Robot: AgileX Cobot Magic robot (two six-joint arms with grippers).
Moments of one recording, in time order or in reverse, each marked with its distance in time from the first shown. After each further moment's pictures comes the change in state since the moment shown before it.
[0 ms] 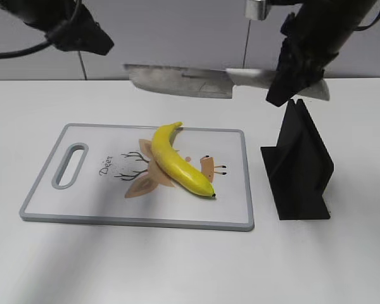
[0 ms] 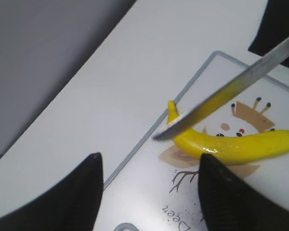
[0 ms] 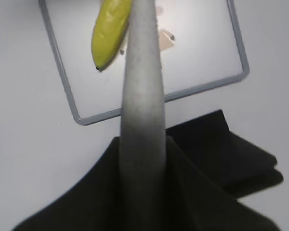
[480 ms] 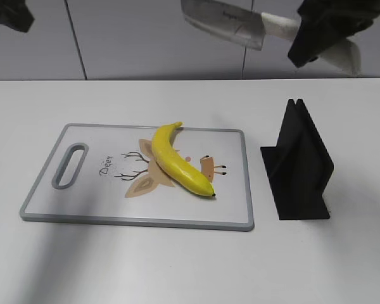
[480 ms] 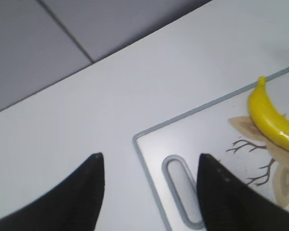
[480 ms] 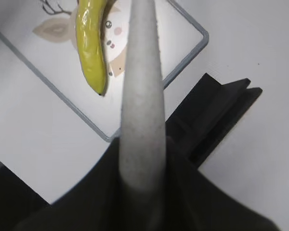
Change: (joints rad) left arm 0.038 -0.140 0.003 0.525 0.094 -0.763; right arm -0.001 -0.172 0.000 -0.059 0.018 0.580
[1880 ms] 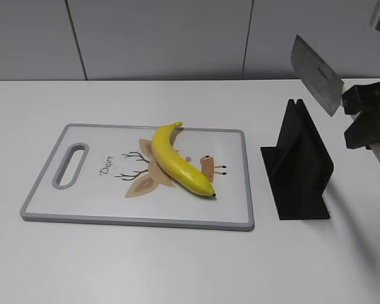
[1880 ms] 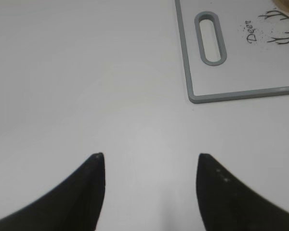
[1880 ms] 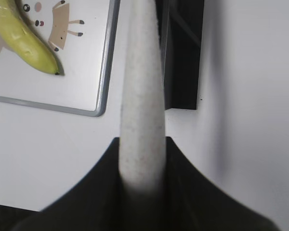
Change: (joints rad) left arm 0.014 -1.072 0.849 0.151 0.175 -0.321; right arm 0.000 -0.424 0.674 -0.142 -0.370 0.623
